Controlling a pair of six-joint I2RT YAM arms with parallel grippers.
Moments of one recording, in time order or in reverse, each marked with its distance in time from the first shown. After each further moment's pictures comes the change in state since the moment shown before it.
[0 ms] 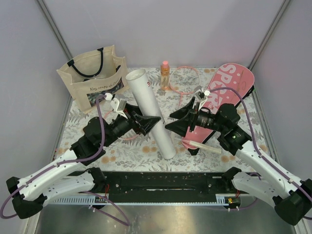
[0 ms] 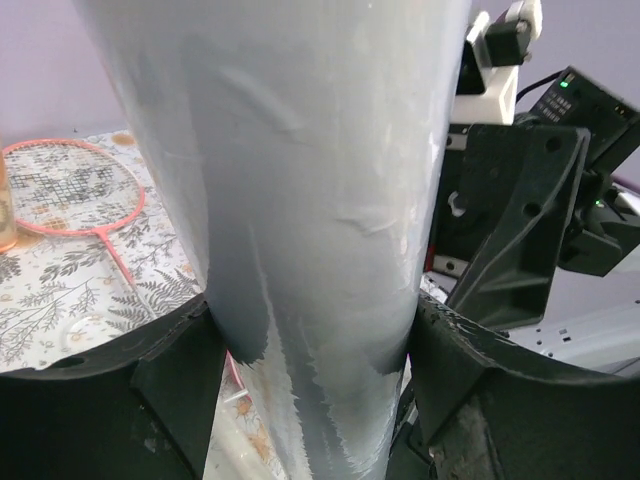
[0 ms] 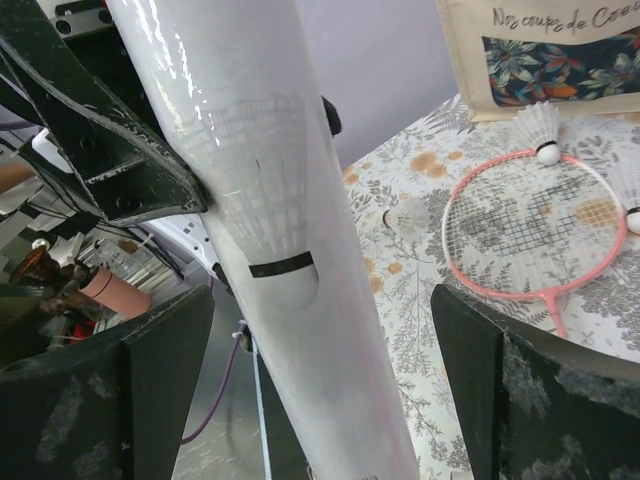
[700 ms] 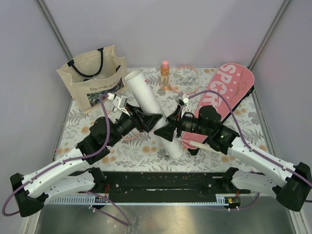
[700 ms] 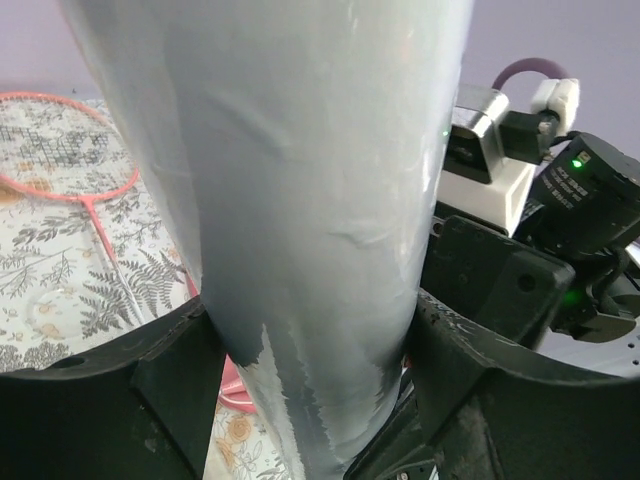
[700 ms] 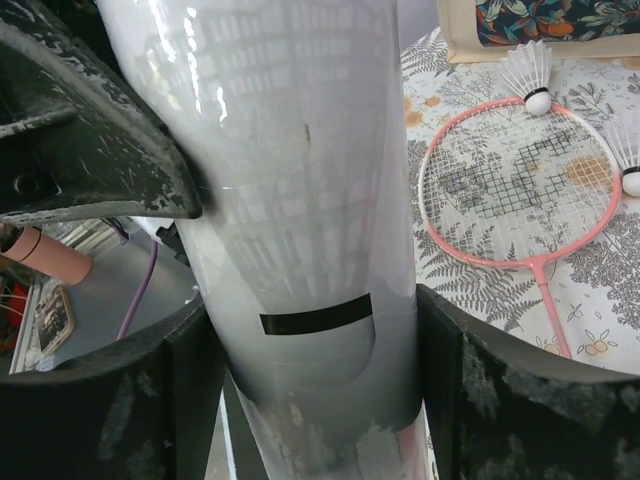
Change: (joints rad) left arm 0.001 0.053 -0.048 0.091 -0.063 -0.134; right arm 0.207 0.137 0.039 -0.089 0.201 -0.165
